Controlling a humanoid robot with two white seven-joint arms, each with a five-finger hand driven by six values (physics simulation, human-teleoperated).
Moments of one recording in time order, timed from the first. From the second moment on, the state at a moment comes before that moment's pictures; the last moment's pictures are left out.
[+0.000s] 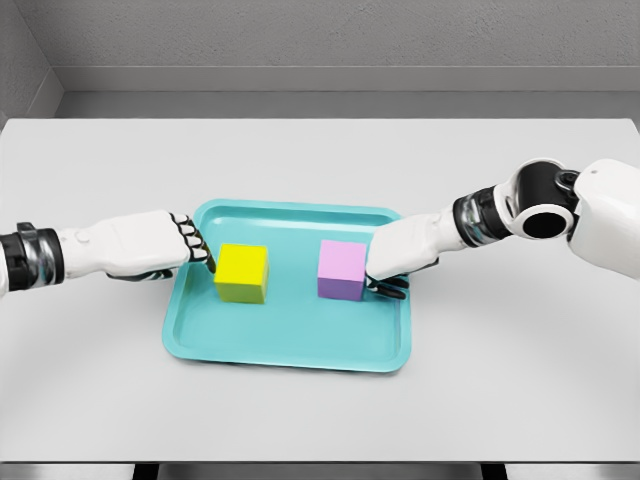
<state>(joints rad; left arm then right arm) -0.37 0.81 -0.41 -1.74 -0.58 -0.61 -0.61 -1.11 -0.67 1.36 -1.44 0.31 -0.61 0.61</state>
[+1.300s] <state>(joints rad) -0.38 0.79 -0.44 -1.76 -0.58 -0.60 -0.61 -1.13 -0.62 1.36 -1.42 0.31 -0.61 0.61</state>
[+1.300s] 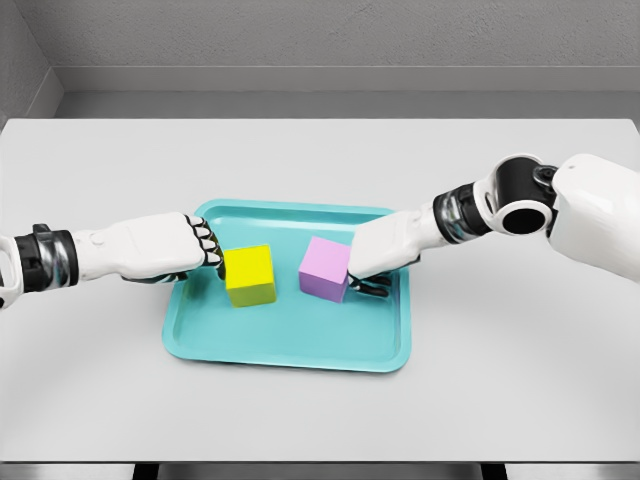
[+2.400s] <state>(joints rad) -0.42 0.74 -0.44 -1.76 -0.68 -0.61 -0.61 -1.14 -0.56 1.36 -1.34 0.31 -0.61 0.61</state>
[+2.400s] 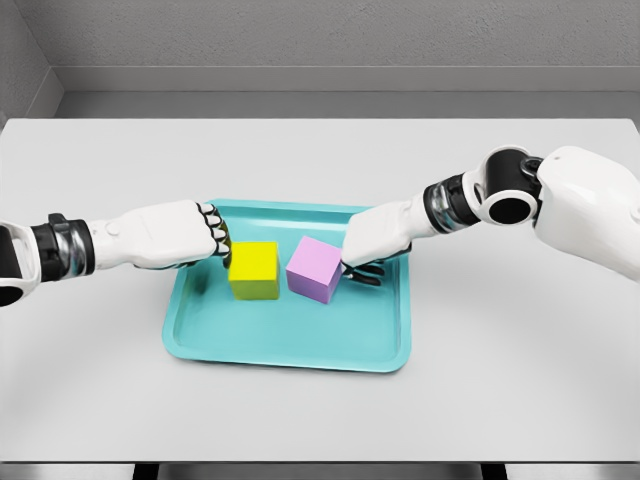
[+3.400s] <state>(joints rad) -0.45 0.67 -0.46 -1.75 -0.76 -0.61 -0.61 -1.16 -0.51 1.36 -1.30 0.31 -0.59 0.61</state>
